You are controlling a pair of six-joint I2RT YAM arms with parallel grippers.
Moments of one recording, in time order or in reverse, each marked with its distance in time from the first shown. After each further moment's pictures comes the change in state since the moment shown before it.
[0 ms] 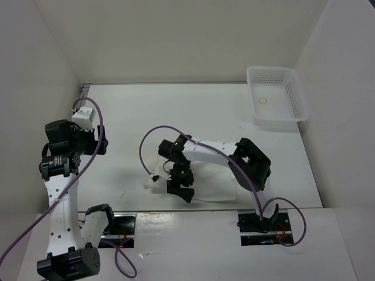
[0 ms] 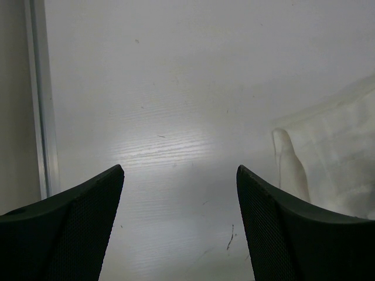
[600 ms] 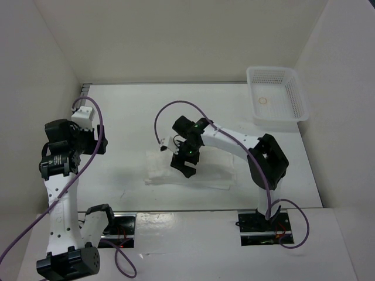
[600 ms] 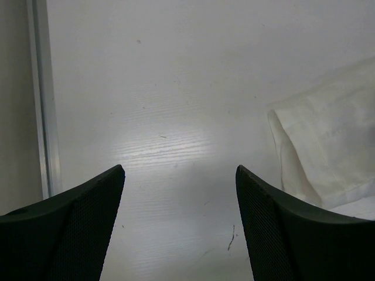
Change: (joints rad) left arm -0.001 0.006 0.008 -0.002 -0.008 0.000; right arm -0.195 -0.135 -0.023 0.188 0.125 0.087
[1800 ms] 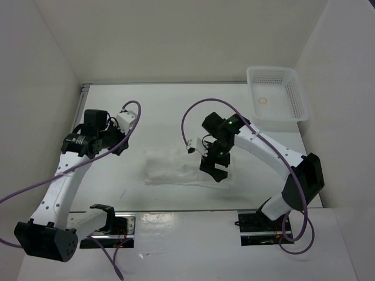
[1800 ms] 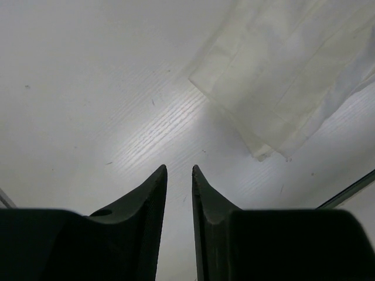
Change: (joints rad) left arm -0.435 0.224 0.082 -0.102 -0.016 0.207; right arm -0.129 -0.352 -0.141 -0.341 0.024 -0.150
